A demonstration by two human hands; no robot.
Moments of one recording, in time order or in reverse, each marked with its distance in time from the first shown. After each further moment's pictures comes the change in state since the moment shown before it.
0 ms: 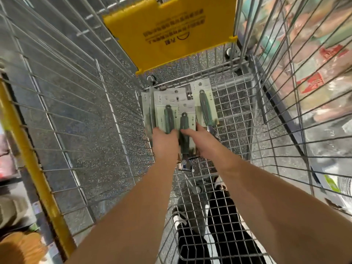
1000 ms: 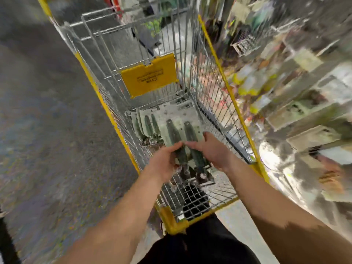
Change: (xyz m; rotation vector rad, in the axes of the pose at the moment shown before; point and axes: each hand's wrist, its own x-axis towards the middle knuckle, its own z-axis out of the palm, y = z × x) left_hand -0.259 -0.046 -0.175 -0.560 -0.980 -0.035; right_hand -0.408 -0.019 0.053 -0.115 0.248 -0.275
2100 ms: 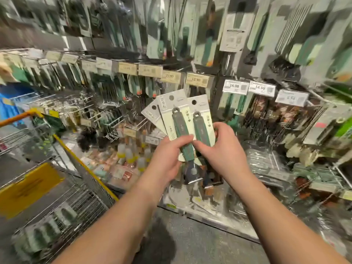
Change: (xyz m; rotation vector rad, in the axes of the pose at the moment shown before) left_hand -0.225 -0.139 0.444 0.418 -0.591 0.390; right_hand -0.457 0.023 -0.258 -0.469 1.340 -0.434
